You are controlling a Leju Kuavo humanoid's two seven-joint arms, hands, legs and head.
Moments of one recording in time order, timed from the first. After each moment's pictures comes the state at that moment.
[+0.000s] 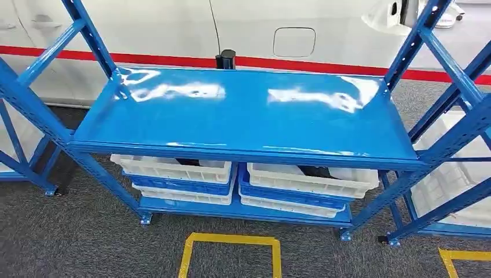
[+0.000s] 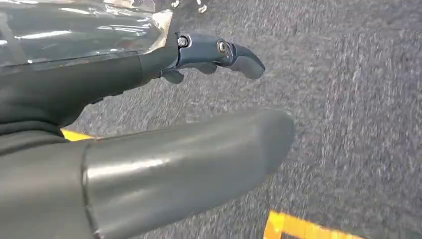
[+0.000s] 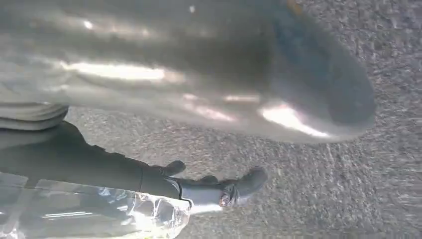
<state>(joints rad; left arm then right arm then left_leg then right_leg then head) -0.05 -0.14 1.50 -0.17 -1.19 0.64 -0.42 -0.02 0.02 -0.58 -0.16 0.36 -0.65 -0.19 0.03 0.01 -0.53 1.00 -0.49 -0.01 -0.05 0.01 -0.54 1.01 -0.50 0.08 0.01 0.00</state>
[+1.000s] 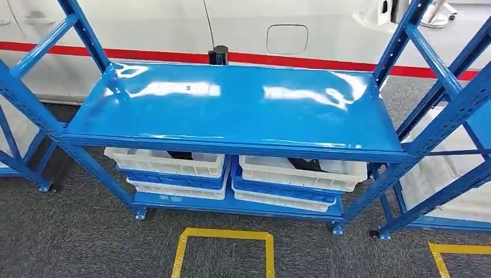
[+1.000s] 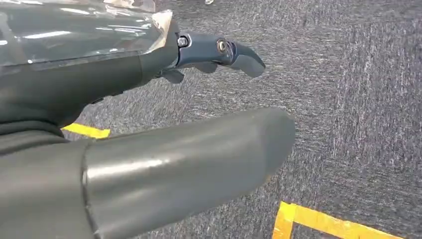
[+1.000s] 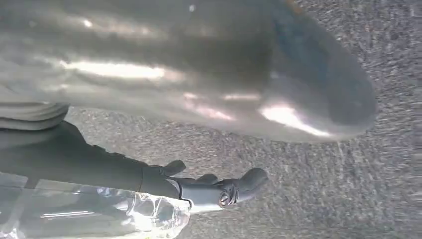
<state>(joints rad) -0.06 -0.14 1.51 -0.17 -1.16 0.63 -0.42 -0.01 0.03 -0.58 -0.16 0.35 -0.65 -0.20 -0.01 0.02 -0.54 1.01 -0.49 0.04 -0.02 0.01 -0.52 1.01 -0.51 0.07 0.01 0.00</state>
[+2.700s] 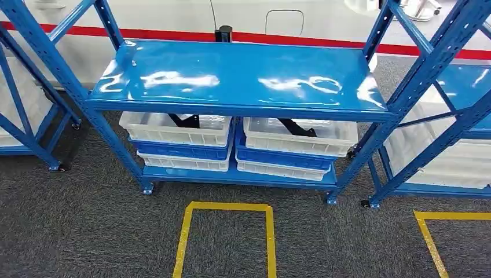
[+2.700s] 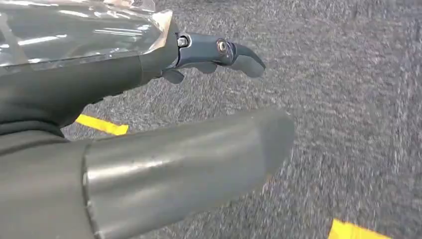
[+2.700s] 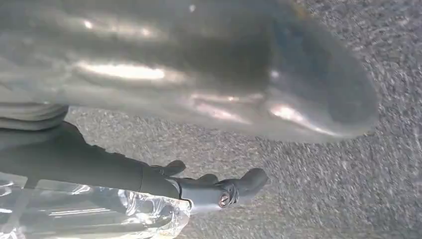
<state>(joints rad) -0.07 -0.15 1.53 -0.17 -1.12 0.59 -0.45 -0.01 0.03 -0.58 -0.16 0.34 -0.64 -0.23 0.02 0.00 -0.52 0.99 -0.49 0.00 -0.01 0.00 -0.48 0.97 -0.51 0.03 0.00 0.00</state>
